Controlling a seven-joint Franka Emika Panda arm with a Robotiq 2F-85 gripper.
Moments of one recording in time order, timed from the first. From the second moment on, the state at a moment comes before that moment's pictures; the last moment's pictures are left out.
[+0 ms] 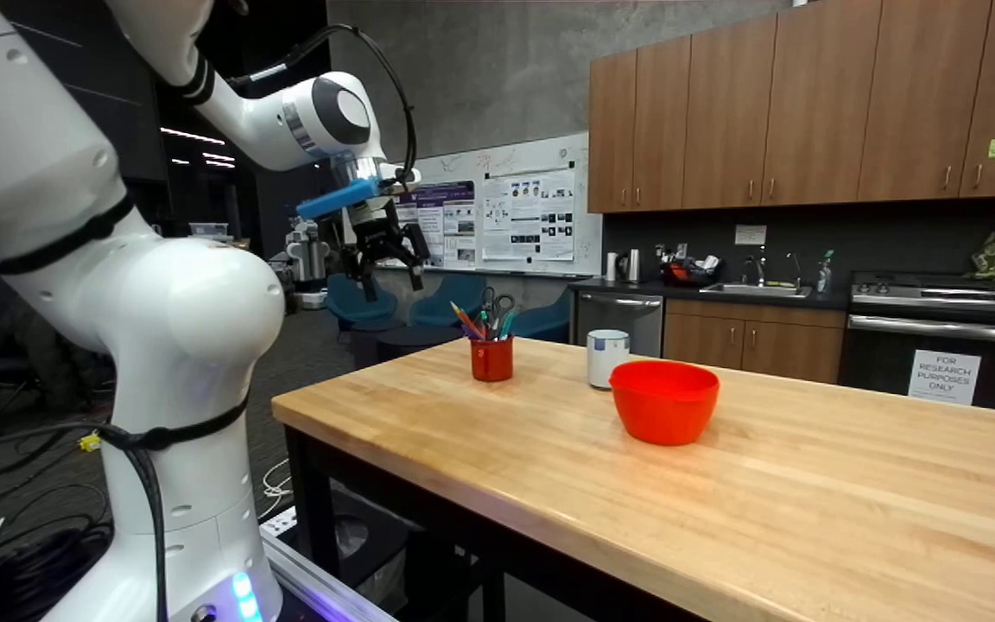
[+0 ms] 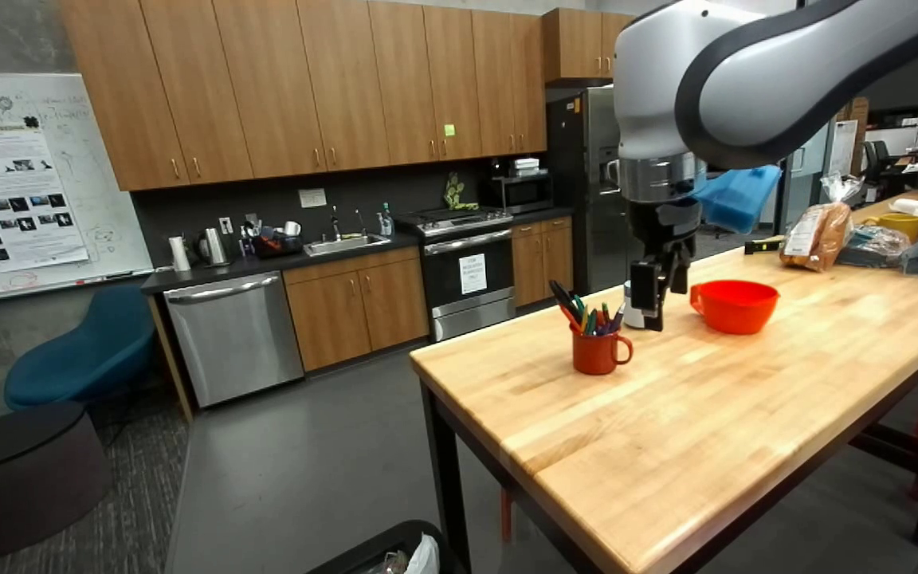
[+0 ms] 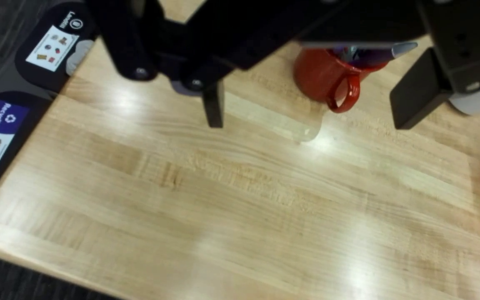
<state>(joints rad) 0.11 -0.60 0.22 -2.60 -0.13 2.03 0.11</state>
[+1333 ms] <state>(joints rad) -0.02 -0.27 0.21 -2.42 -0.46 2.25 0.27</state>
